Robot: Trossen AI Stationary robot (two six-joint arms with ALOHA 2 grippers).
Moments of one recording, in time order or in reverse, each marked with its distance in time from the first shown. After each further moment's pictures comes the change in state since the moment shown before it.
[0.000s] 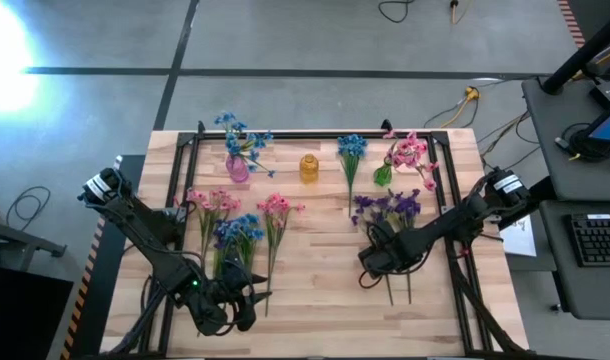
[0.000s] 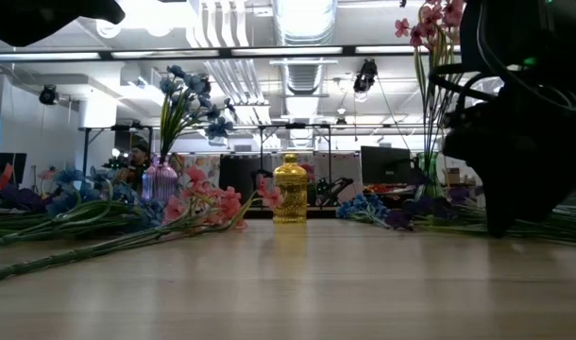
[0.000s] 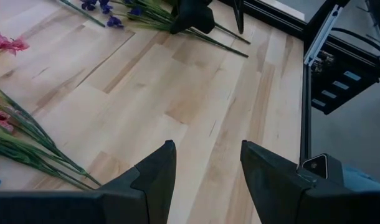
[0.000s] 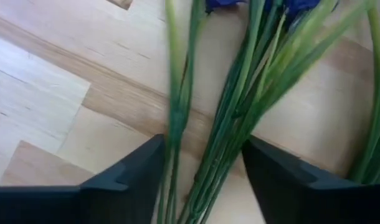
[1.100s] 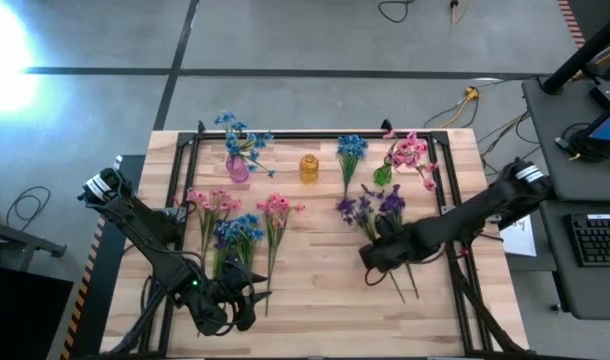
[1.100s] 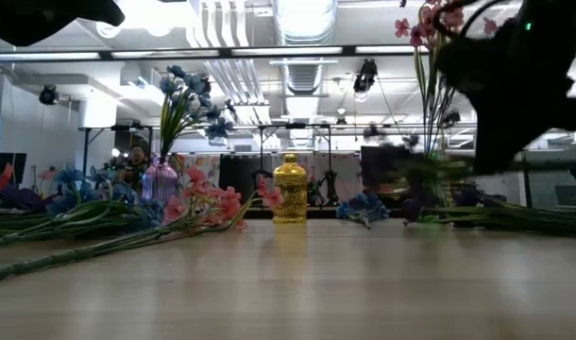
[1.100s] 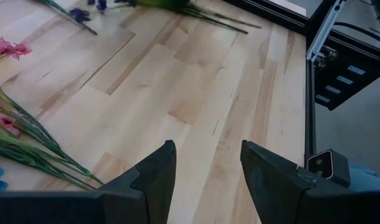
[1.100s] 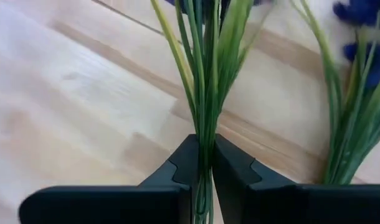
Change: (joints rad) left arm 0.000 0.000 0.000 -0.009 0.000 0.022; right arm 0.007 -0.225 0.032 -0.005 0.026 -0.060
